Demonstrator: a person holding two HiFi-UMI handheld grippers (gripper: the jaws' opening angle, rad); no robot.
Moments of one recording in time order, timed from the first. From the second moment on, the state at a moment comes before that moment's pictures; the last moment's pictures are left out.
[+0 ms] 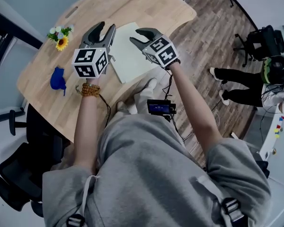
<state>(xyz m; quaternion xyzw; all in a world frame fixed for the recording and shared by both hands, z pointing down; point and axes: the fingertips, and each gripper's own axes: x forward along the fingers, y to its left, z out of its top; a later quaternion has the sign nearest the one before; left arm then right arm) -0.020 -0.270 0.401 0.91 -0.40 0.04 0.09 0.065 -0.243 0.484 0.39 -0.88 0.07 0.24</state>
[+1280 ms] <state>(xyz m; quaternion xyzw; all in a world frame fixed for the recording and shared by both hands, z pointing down) -0.050 -0.196 0.355 0.84 -0.53 -0.02 -0.06 0.077 -0.174 0.327 0.61 -0.78 -0.13 0.01</state>
